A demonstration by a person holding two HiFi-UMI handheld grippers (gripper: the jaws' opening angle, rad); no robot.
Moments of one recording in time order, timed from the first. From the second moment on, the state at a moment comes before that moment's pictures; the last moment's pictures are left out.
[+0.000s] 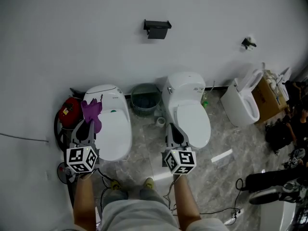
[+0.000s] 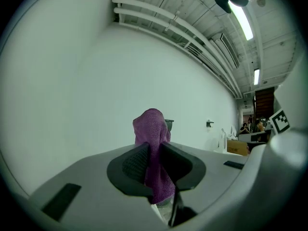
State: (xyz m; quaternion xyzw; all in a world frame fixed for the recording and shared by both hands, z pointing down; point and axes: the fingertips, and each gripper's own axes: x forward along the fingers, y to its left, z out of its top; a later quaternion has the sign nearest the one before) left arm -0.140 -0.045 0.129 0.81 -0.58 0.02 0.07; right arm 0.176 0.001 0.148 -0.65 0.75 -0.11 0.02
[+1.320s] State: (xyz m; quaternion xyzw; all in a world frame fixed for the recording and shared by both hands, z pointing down) left arm -0.150 -0.037 0.080 0.82 -0.58 0.01 0.03; right arm 0.173 -0.005 0.092 -0.65 0.76 -0.06 0.02
